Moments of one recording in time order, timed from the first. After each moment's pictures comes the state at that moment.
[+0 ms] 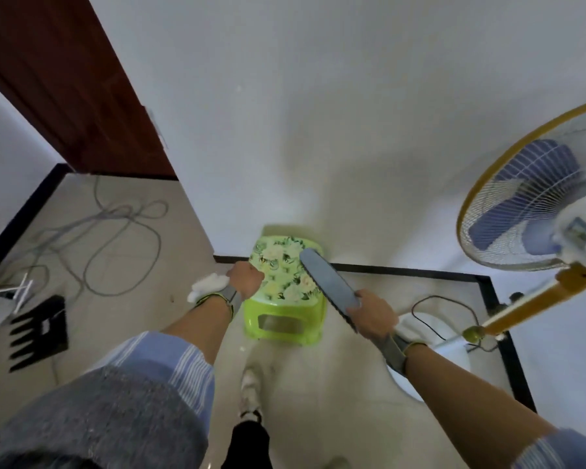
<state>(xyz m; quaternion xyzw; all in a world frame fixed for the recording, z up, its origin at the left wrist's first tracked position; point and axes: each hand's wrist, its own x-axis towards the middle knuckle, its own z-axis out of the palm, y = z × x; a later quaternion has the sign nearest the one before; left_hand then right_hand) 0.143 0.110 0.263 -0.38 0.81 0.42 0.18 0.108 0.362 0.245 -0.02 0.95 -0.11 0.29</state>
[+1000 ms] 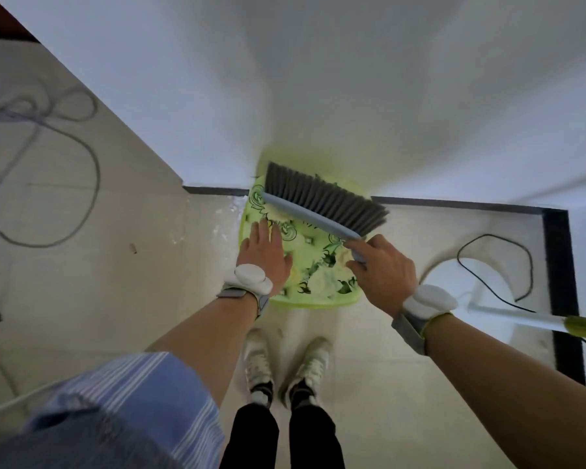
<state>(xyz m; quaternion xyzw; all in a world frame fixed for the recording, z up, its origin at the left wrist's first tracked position) 0.001 0.022 -0.071 -0.12 0.94 0.15 0.29 -0.050 0.231 -0.024 -0.17 0.96 -0.07 0.22</state>
